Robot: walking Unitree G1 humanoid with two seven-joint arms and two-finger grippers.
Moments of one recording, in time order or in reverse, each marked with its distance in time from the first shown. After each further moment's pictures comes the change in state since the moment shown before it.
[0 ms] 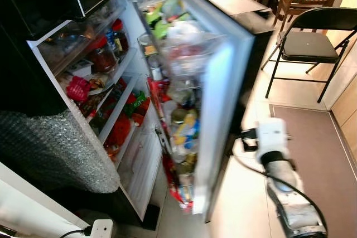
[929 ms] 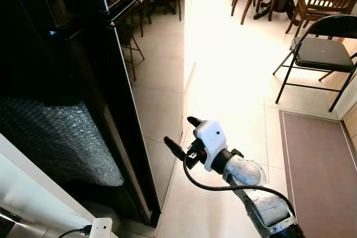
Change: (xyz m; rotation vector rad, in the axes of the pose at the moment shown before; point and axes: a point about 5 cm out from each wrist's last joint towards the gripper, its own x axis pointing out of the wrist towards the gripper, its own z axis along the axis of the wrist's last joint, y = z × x) left arm 0.001 0.000 0.003 -0.016 -0.008 0.017; right arm -0.006 0.089 0.041 0.070 -0.113 0.683
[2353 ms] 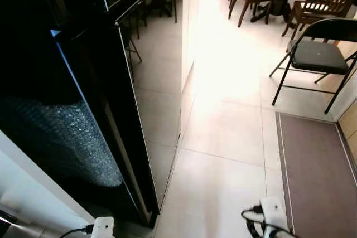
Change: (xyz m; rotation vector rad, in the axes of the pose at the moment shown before) left arm 0.001 -0.004 0.001 -0.016 -0.004 -0.004; right arm -0.160 -0.018 -0.215 0.425 0.936 -0.709
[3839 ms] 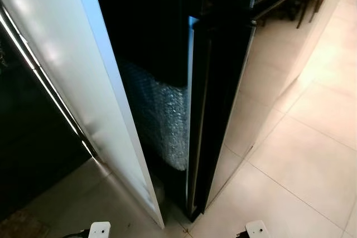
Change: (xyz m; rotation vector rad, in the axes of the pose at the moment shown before) left arm -0.003 0.008 -0.010 0.013 0.023 0.010; right arm -0.005 0.027 -0.046 -0.174 0.109 0.066
